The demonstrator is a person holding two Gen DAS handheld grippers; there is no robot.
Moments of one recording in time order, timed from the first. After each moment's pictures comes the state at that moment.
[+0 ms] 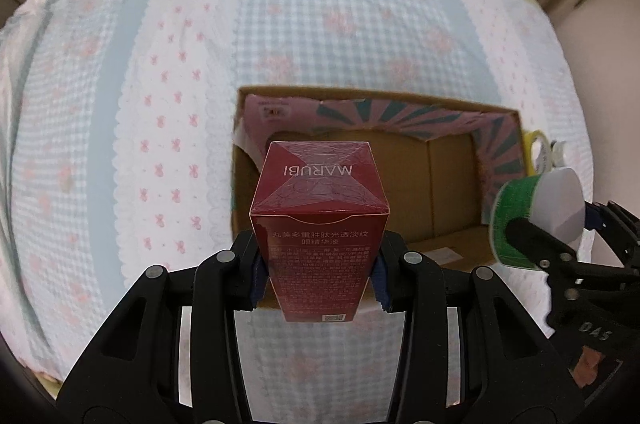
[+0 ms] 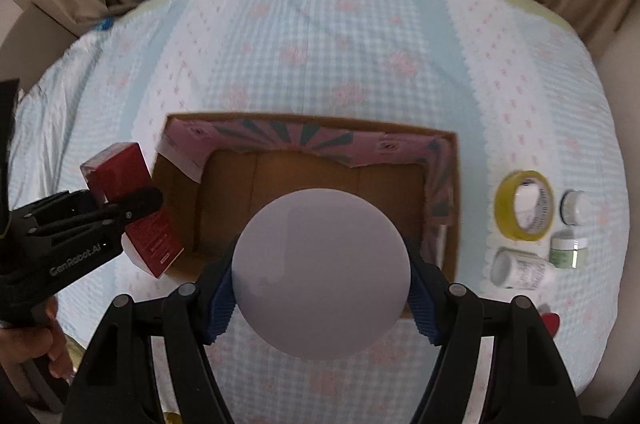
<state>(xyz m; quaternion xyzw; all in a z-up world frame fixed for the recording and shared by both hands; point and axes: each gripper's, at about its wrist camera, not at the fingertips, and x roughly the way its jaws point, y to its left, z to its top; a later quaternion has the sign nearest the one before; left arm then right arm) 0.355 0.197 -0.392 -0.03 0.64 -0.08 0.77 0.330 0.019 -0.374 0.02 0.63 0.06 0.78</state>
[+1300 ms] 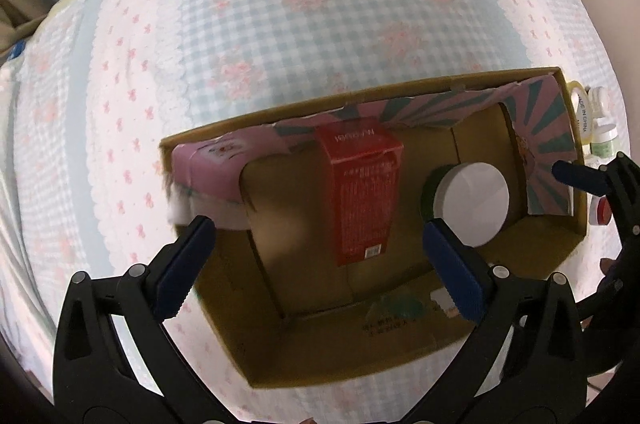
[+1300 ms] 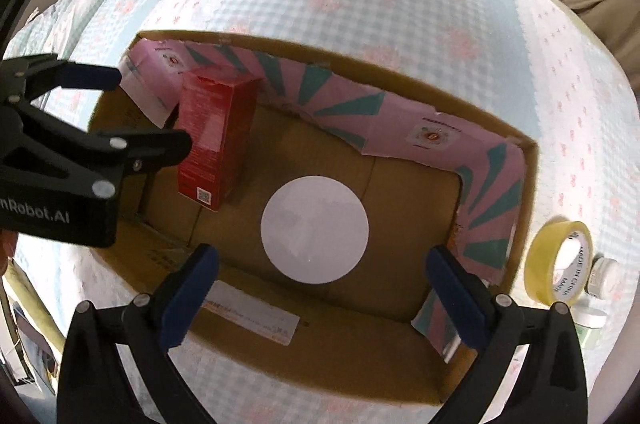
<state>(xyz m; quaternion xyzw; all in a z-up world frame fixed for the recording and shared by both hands) 0.400 0.146 -0.455 0.09 0.66 -0.11 0.74 0.320 0.014 -0.448 -0.07 0.63 0.14 0.76</state>
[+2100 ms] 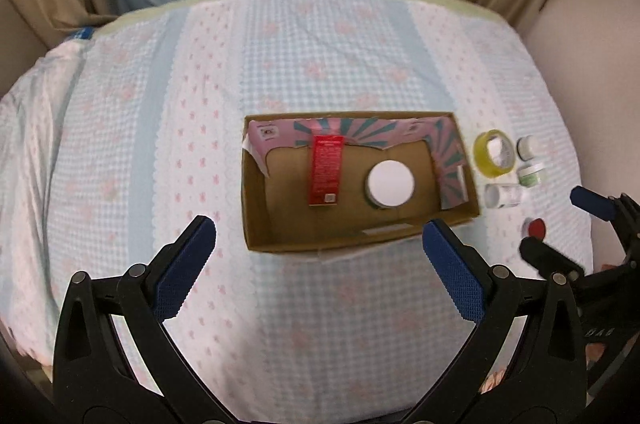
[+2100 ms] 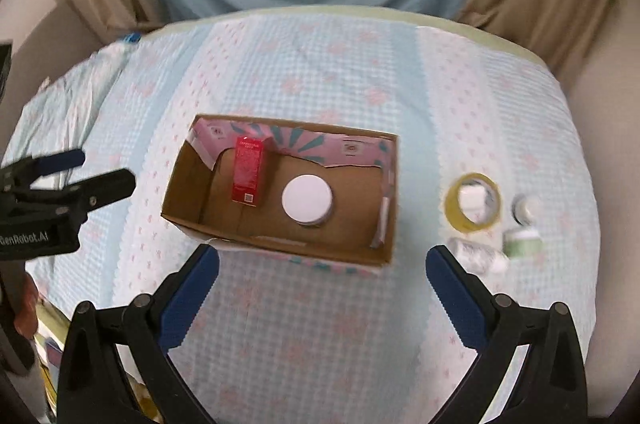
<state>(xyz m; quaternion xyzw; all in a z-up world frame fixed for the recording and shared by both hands) 0.254 0.171 -0.270 0.01 0.55 -0.07 0.83 0.215 -0.035 -0.269 0.00 0.55 0.06 0.83</state>
